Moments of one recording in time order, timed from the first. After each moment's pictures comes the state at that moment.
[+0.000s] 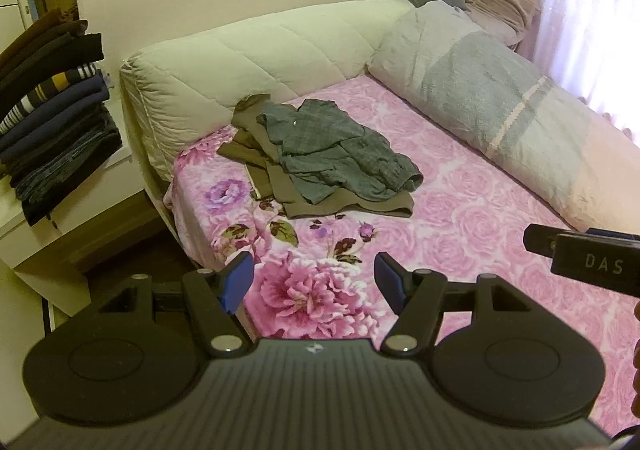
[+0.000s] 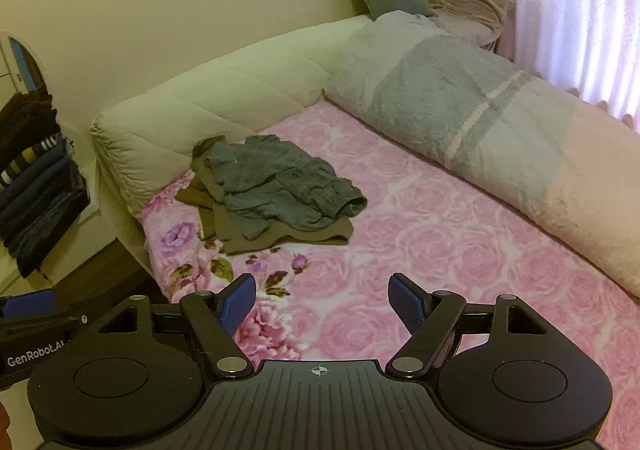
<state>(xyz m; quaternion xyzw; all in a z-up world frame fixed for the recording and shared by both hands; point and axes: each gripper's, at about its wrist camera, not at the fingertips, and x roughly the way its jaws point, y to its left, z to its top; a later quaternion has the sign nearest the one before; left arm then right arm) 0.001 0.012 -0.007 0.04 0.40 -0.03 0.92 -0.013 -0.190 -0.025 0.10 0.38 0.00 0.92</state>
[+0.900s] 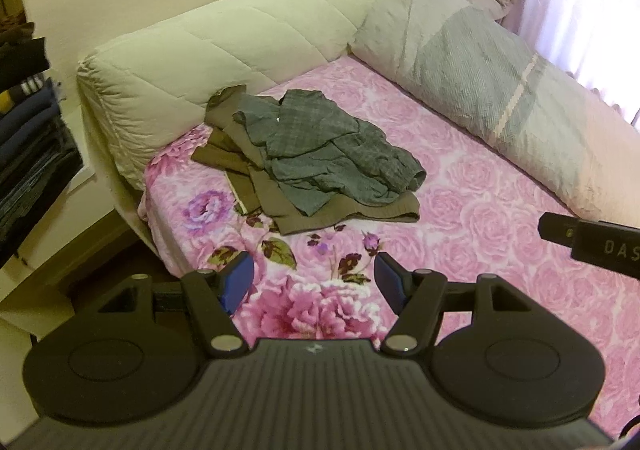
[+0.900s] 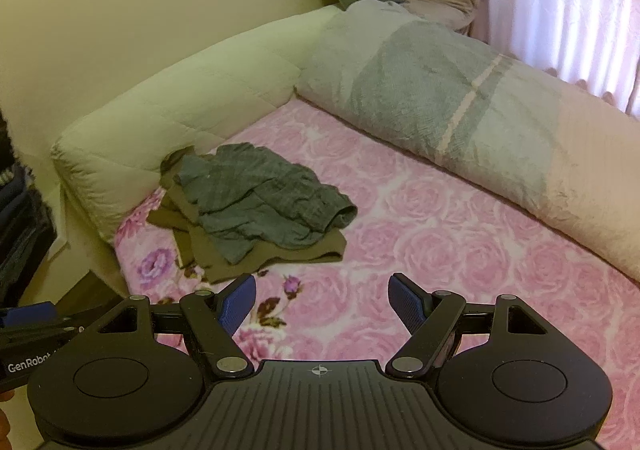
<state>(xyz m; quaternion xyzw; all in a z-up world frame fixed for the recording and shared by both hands) 0.119 0.034 -0.033 0.06 0.43 -0.08 0.90 0.076 -0.178 -0.043 0.12 0.39 -0.06 0.91</state>
